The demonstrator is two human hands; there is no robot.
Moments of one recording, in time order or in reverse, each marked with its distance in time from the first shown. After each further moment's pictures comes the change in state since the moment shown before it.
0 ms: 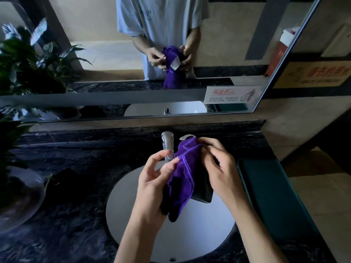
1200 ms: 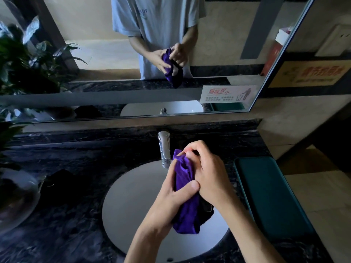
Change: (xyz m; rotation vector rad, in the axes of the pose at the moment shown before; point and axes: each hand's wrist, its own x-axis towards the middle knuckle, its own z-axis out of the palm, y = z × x) left_hand -0.003 -0.028 0.007 0.154 -0.314 -0.106; right_hand -0.006 -0.003 0.008 -0.361 -0.073 -0.011
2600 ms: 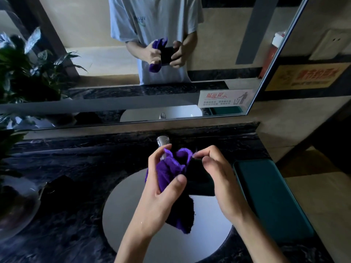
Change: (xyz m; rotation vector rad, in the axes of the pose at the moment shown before) left_hand -0.016 0.040 0.001 0.436 0.190 0.281; right_hand -0.016 -0.015 -0.030 0.432 -0.016 0.081
